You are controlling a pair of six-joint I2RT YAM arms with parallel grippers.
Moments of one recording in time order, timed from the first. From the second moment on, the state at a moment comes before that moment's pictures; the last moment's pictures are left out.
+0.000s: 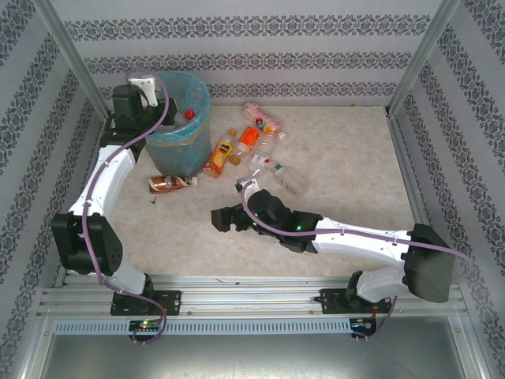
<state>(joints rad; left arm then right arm) 0.00 1.56 1.43 -0.24 0.32 -0.26 1.08 1.35 0.87 0.01 0.13 0.63</state>
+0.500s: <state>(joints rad) 0.00 1.51 1.41 -0.50 0.27 -0.14 1.08 1.37 0.88 0.01 0.12 0.63</state>
